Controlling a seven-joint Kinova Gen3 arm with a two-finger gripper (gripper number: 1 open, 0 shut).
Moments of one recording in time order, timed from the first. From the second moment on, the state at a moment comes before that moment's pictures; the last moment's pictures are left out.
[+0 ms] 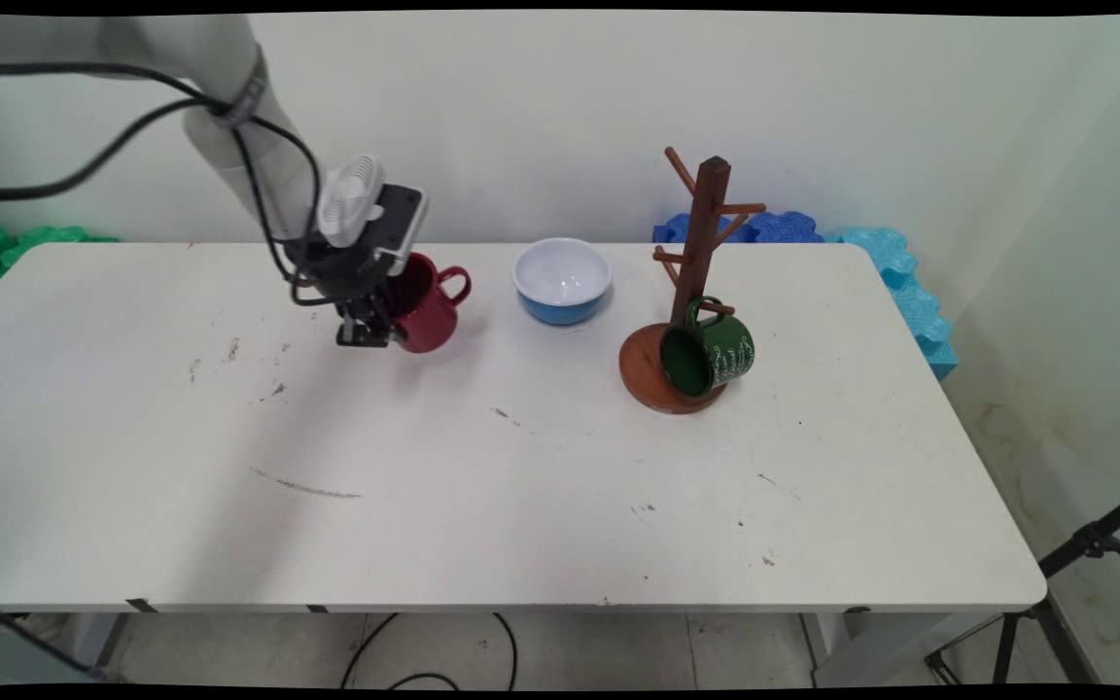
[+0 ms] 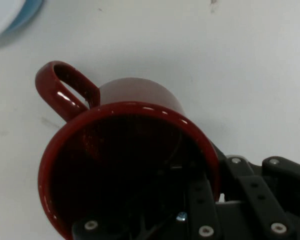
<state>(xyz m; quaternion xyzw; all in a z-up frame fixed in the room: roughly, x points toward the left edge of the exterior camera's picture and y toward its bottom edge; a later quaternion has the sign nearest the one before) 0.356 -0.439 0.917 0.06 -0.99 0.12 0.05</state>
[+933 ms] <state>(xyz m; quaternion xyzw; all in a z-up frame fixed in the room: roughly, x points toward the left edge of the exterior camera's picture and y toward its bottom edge) 0.326 -0.481 0.880 0.08 -0.99 0.07 0.06</state>
